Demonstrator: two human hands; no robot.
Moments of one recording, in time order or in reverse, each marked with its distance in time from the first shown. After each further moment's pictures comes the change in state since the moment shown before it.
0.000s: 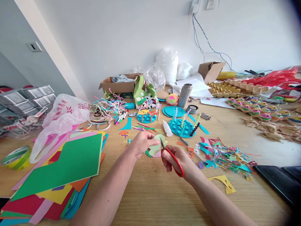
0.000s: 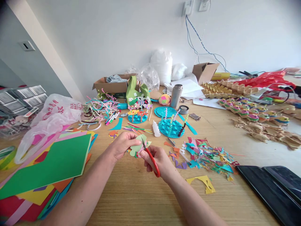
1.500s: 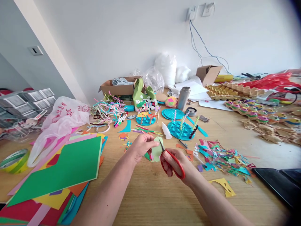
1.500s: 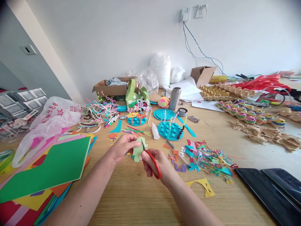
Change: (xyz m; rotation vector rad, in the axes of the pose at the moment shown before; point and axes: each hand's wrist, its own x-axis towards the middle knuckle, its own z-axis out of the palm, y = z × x) left_hand -0.001 -0.004 0.001 -0.035 -0.032 0.038; right_hand -0.002 0.000 0.001 0.131 -0.034 0.011
